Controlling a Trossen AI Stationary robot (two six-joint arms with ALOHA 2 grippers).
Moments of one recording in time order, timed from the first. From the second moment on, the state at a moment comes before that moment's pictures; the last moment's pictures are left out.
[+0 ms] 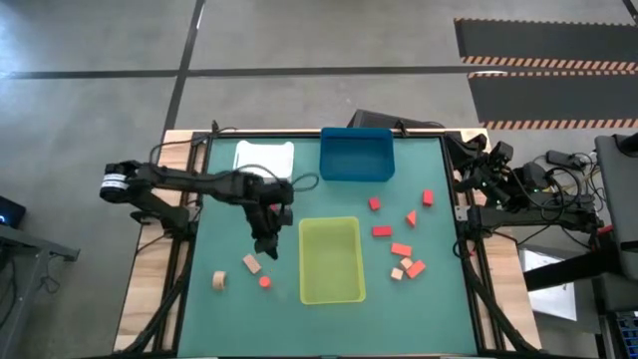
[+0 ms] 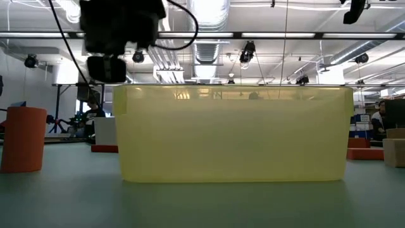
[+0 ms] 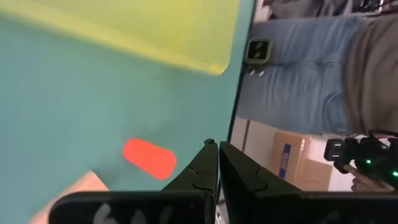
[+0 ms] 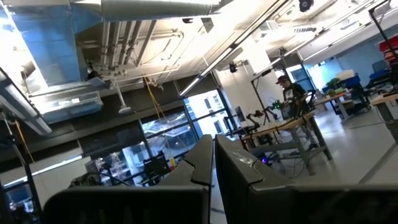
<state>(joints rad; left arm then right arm) 0.05 1.43 1.06 -0.75 0.78 -0.43 -0.07 0.35 0.45 0.40 0.50 0.14</state>
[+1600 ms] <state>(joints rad) 0.30 1.47 0.86 -0.72 -0.04 0.64 -0.07 0.35 0.45 0.40 0.50 0.10</state>
